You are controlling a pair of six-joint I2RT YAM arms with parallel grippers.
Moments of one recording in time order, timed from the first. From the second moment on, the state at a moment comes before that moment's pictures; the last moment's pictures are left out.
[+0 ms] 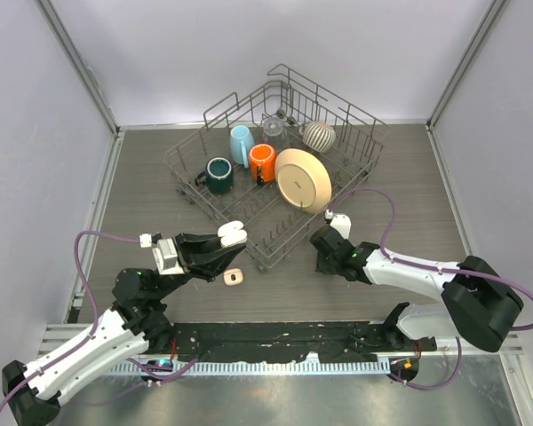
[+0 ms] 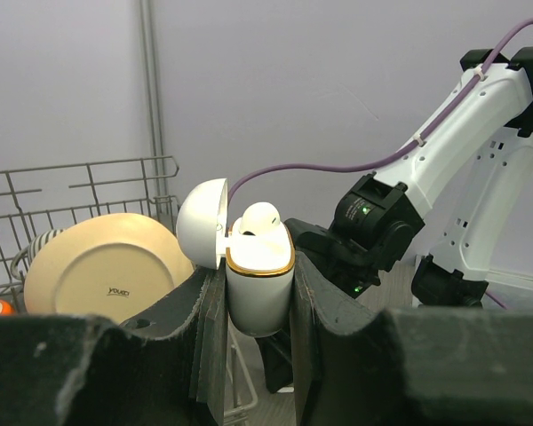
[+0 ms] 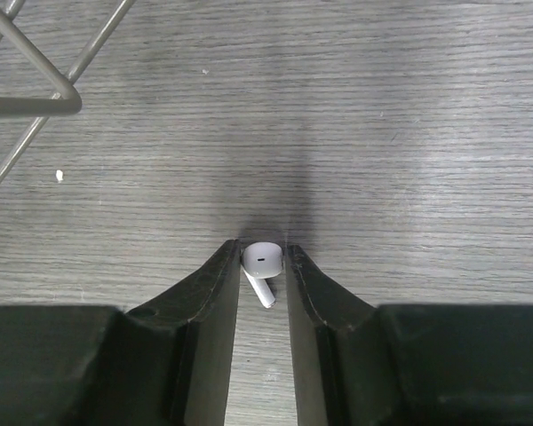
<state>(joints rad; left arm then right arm) -0.84 0.42 0.28 0.65 0.26 -0.16 0.80 1.28 0.55 -0.30 0.35 0.75</state>
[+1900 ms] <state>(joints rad) -0.84 0.62 0.29 0.81 0.26 -0.19 1.36 1.04 1.02 0.20 0.46 0.38</state>
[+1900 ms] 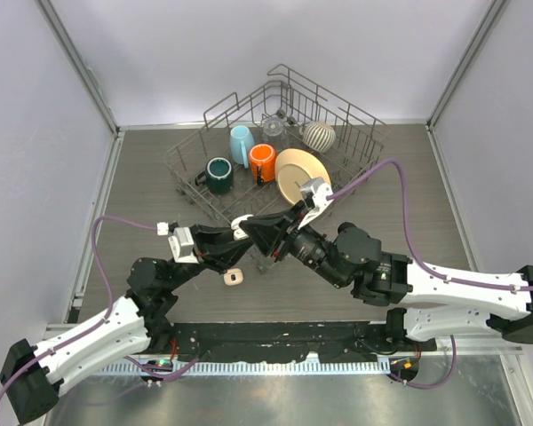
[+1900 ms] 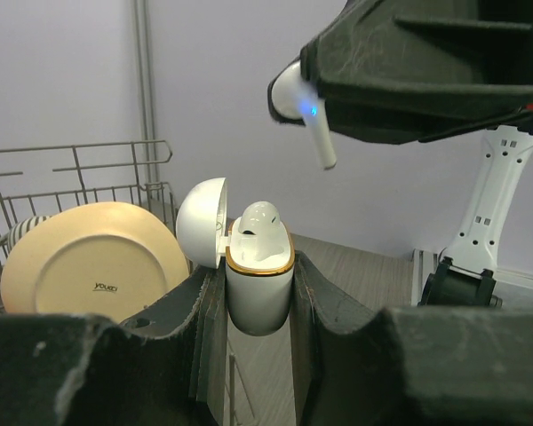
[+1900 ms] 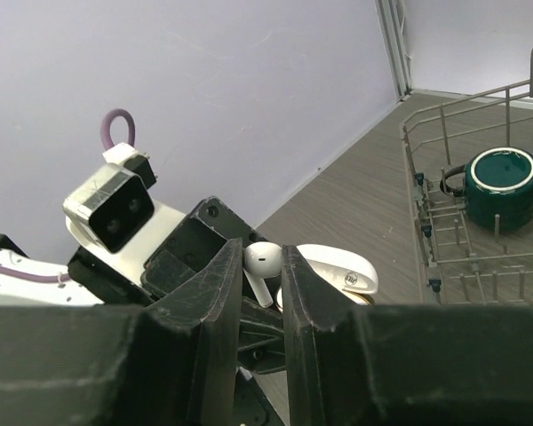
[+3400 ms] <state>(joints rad) -0.84 0.64 0.31 0.84 0.27 -0.23 1.44 1.17 1.04 0.28 0.67 0.24</state>
